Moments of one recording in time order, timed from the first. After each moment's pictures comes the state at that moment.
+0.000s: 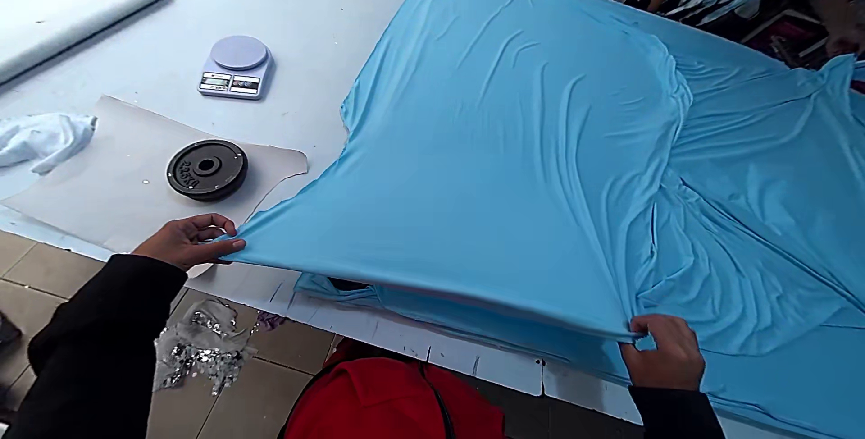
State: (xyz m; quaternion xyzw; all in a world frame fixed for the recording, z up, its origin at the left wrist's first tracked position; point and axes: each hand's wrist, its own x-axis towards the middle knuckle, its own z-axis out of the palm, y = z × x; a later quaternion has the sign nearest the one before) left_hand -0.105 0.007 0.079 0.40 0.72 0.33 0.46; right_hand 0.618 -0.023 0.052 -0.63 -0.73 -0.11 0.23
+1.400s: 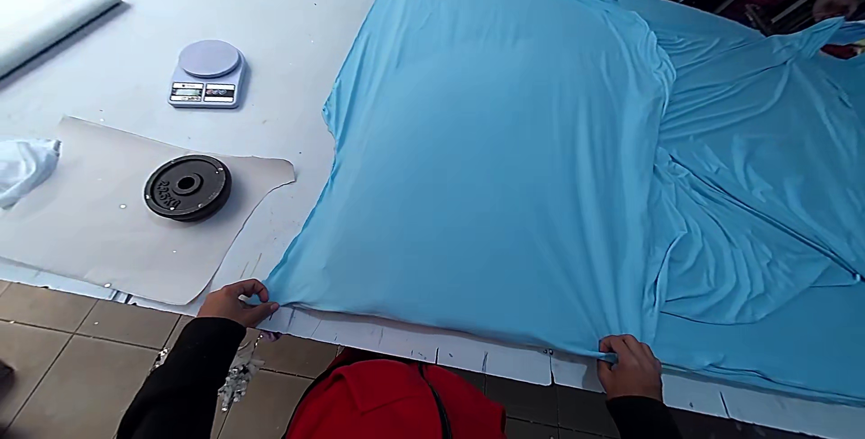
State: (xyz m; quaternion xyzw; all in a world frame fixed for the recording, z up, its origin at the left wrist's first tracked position) left_hand -0.081 -0.019 -0.014 0.50 0.78 0.05 0.37; right_hand 0.637 -0.090 -0.039 -0.73 -0.67 -0.07 0.09
